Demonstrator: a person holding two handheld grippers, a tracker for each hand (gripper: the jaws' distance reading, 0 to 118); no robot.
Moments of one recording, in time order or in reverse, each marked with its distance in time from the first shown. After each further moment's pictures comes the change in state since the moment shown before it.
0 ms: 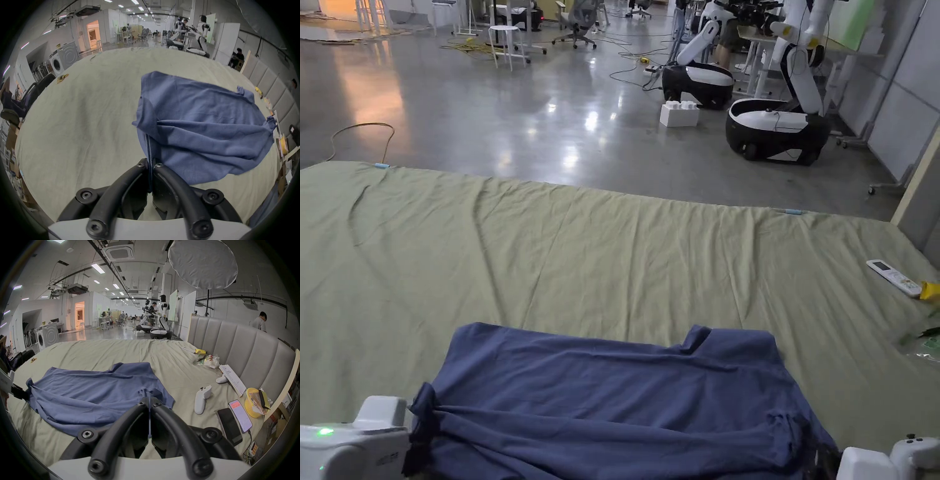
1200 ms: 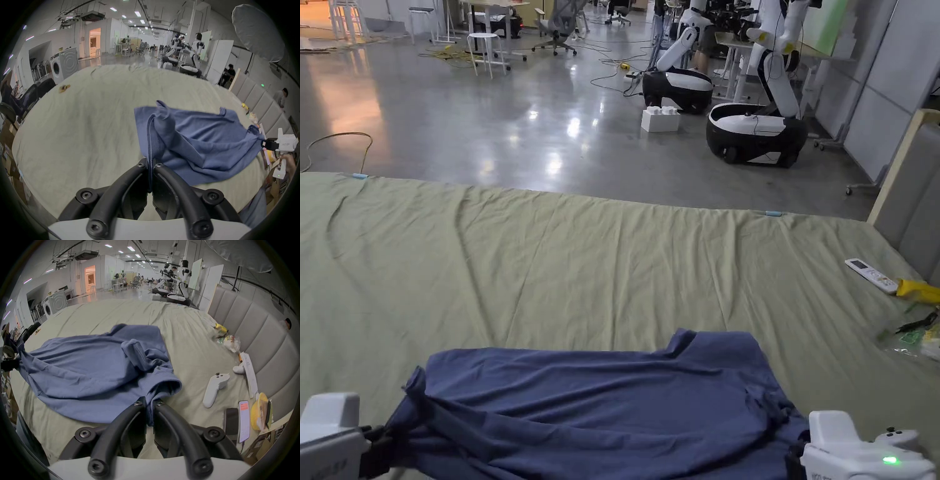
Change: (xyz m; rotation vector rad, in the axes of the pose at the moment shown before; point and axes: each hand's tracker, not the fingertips) left arm -0.004 0.024 0.066 0.144 -0.086 0.038; right arm 0.022 0.031 -0.063 -0.384 0.144 0.135
